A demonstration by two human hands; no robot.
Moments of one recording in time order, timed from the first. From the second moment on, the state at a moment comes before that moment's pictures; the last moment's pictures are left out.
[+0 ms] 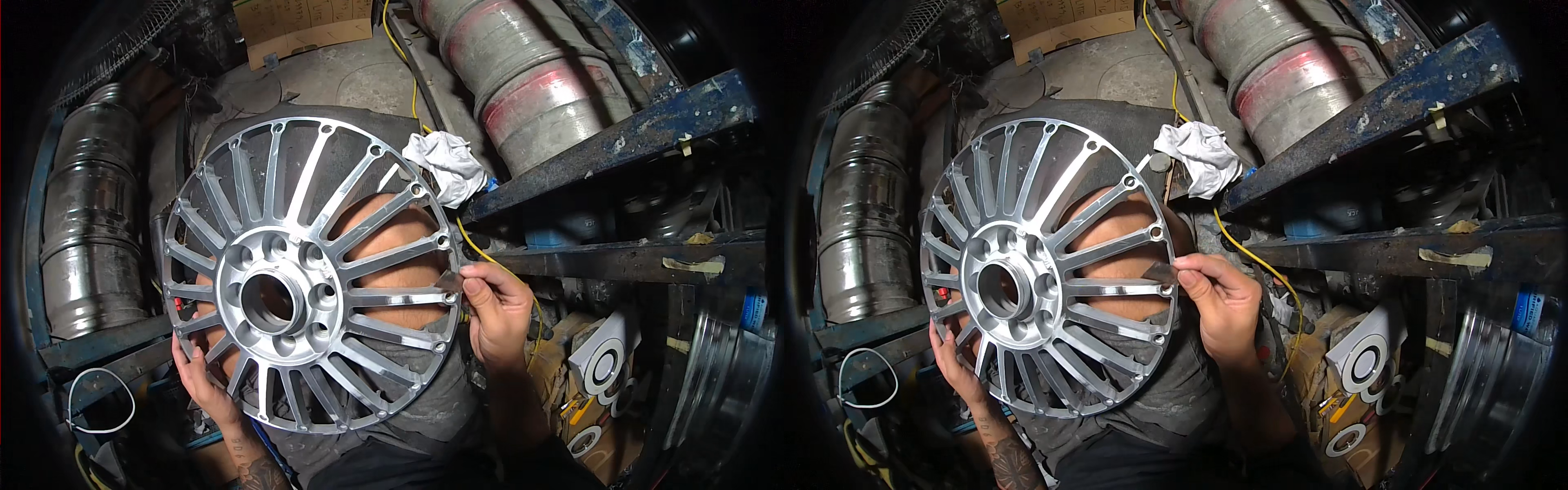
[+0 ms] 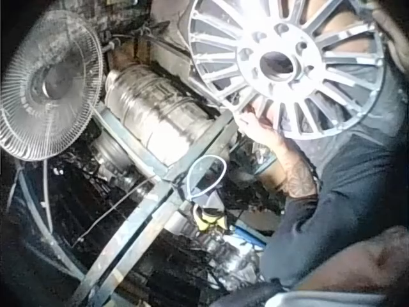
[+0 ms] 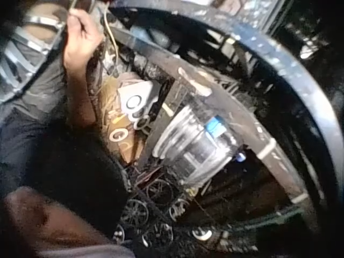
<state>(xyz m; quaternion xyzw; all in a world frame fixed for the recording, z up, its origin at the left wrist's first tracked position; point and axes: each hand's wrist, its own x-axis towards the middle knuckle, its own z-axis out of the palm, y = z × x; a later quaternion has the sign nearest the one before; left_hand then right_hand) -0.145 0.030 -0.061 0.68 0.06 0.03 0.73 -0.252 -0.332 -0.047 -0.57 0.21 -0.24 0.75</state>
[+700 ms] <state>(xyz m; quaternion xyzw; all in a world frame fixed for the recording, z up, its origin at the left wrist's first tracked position) -0.146 0.036 -0.061 0.68 0.07 0.03 0.73 -0.307 -0.287 -0.060 -0.76 0.08 -0.30 0.57</state>
